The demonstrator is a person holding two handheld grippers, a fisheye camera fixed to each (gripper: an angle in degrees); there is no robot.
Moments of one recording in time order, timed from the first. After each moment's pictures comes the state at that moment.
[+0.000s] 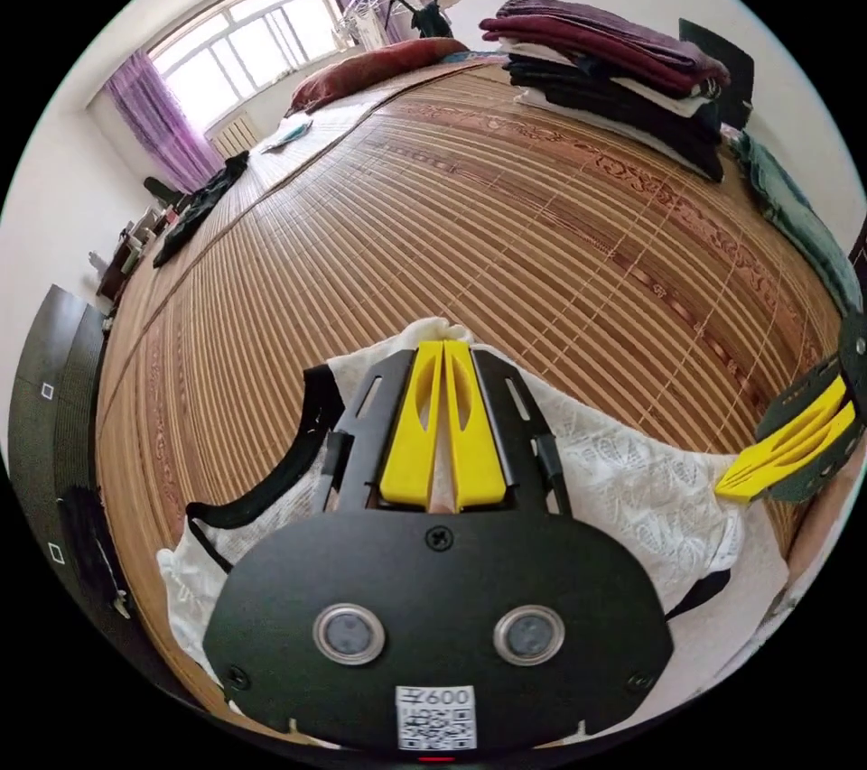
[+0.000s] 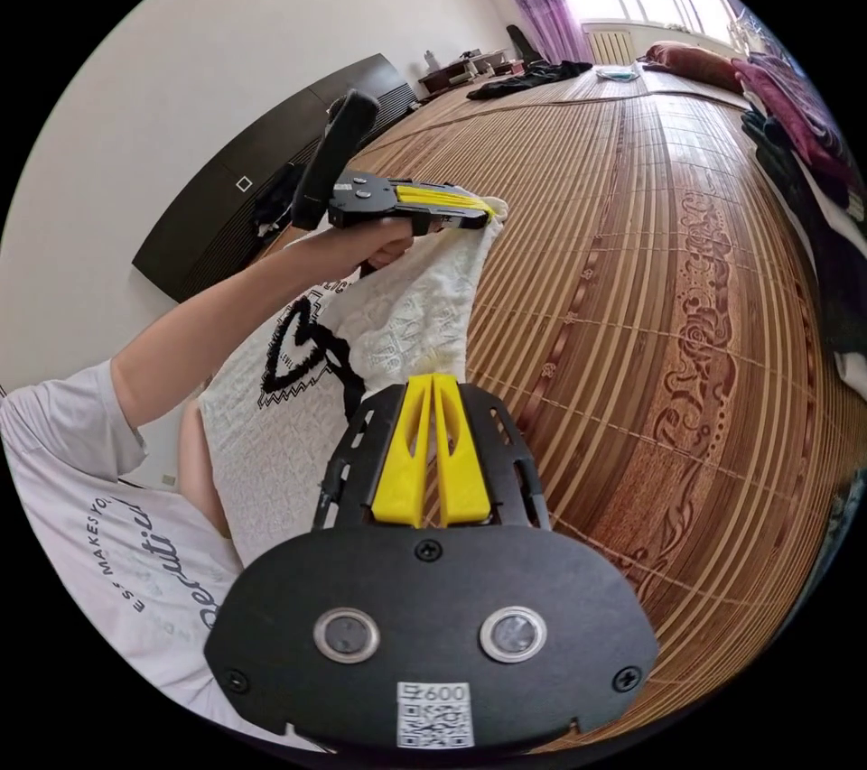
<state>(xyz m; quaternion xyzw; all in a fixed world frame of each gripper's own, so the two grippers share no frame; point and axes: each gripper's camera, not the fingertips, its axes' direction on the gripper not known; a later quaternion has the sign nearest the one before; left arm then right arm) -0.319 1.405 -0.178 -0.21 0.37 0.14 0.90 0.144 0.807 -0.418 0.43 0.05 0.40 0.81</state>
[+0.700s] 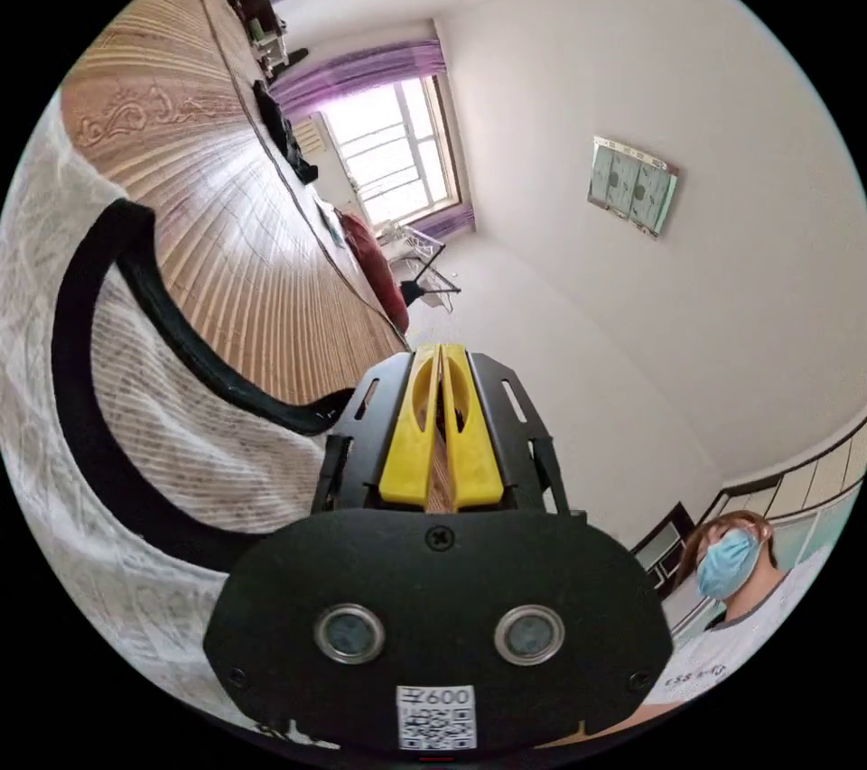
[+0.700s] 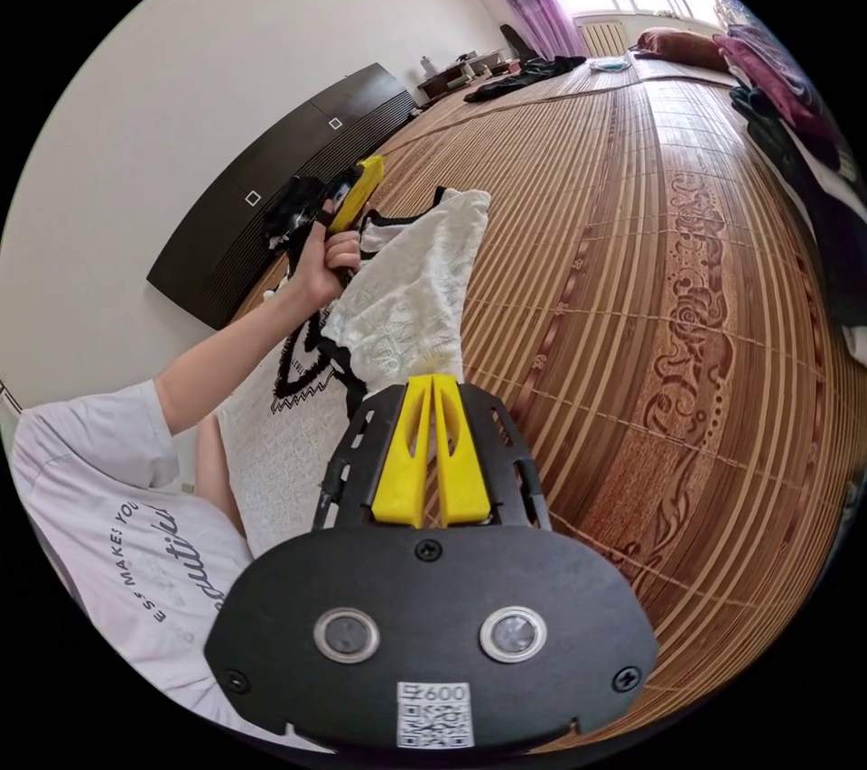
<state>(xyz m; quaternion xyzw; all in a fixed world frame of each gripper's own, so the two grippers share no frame) -0.601 1.469 -0.224 -0.03 0.64 -0.39 0.66 0.242 0.912 -0.413 0.45 0.02 0.40 0.80</state>
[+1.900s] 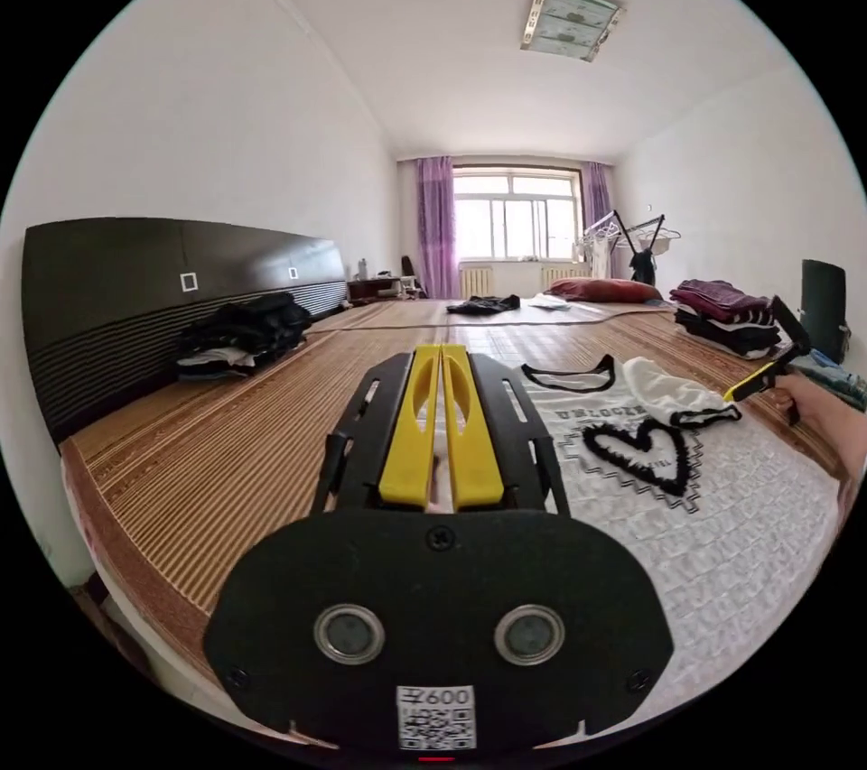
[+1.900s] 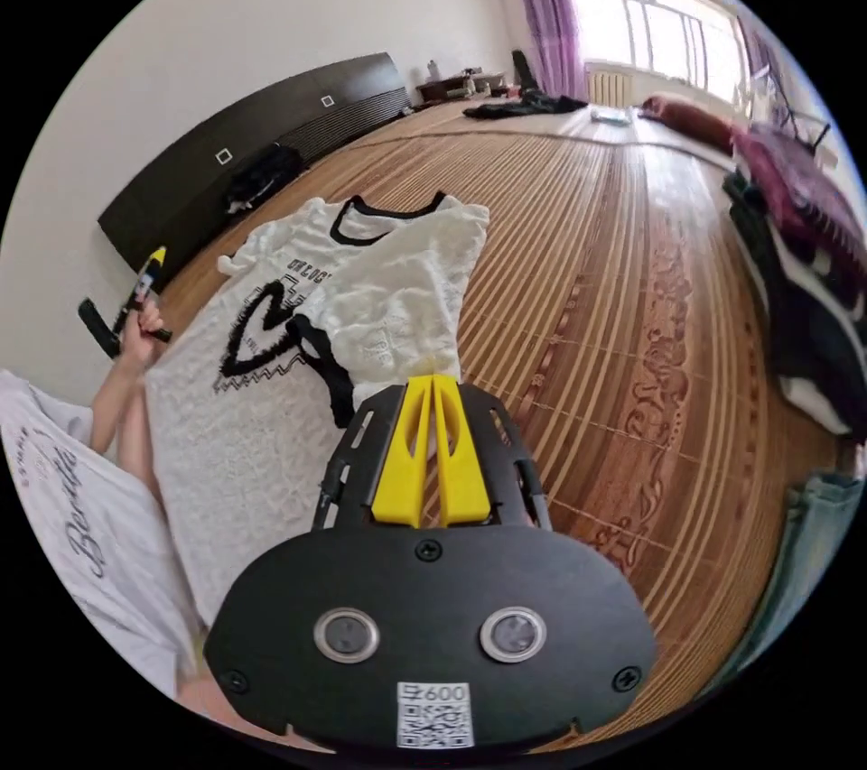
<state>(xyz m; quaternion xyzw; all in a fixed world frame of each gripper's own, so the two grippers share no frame) -0.725 1.643 -0.829 0.08 0.08 -0.16 0.98 0.456 0.979 -0.151 0.39 0.25 0.39 0.80</state>
